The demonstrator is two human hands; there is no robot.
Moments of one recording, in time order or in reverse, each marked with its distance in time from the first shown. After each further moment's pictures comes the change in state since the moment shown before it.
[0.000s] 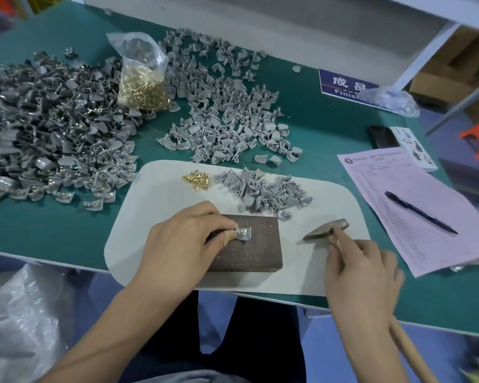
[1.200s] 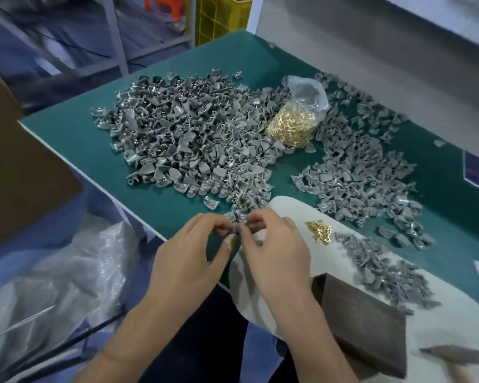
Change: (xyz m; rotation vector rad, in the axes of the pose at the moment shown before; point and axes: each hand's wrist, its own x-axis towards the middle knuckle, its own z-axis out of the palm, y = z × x) left_hand -0.059 -0.113 -0.071 -0.059 0.371 -0.410; right_hand -0.040 -0.274 0.060 0.440 -0.443 -0.696
